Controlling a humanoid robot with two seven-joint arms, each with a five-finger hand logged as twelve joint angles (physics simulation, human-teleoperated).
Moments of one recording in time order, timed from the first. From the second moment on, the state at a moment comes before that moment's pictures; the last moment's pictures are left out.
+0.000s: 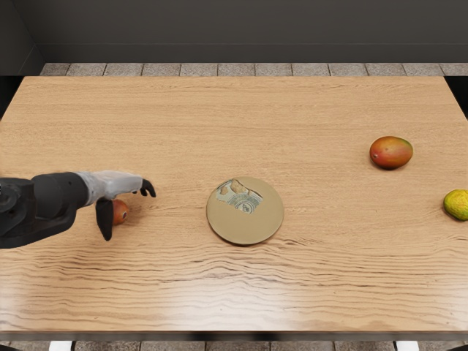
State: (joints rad) left arm -0.70 0.70 -0.59 -1.73 1.49 -0.51 0.61; right arm -0.06 0.00 -0.04 0.25 0.10 -0.06 -0.03
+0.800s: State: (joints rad) left arm -0.64 0.72 -0.57 -1.73 1.56 -0.41 0.61; right arm -0.06 0.00 -0.04 0.25 0.10 -0.06 -0.03
